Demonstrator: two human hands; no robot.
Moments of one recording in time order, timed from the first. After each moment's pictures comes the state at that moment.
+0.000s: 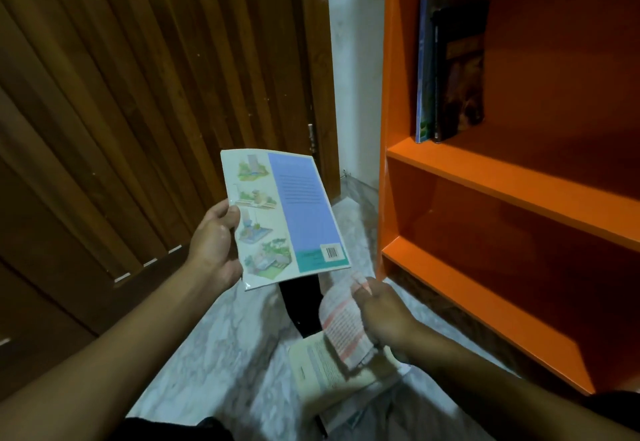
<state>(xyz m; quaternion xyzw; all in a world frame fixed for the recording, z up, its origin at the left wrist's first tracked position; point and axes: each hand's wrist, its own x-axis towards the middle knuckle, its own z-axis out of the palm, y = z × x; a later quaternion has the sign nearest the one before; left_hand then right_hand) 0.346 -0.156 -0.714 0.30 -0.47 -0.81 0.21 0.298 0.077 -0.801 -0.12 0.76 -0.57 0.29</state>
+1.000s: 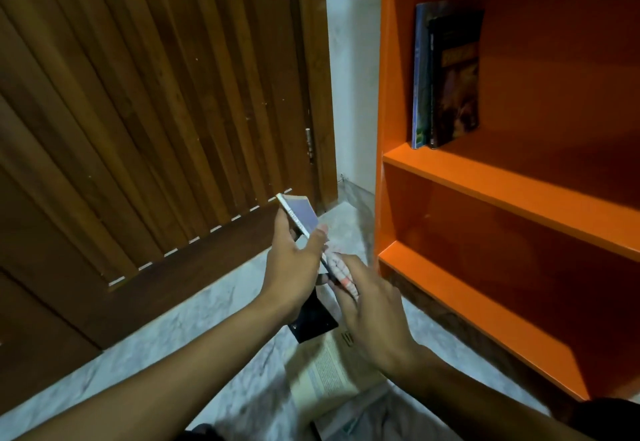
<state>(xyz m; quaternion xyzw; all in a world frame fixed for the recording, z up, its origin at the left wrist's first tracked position) 0.336 -0.057 -0.733 0.20 -0.72 -0.62 0.22 0.315 0.071 -0.788 -0.34 0.80 -0.49 -0.07</state>
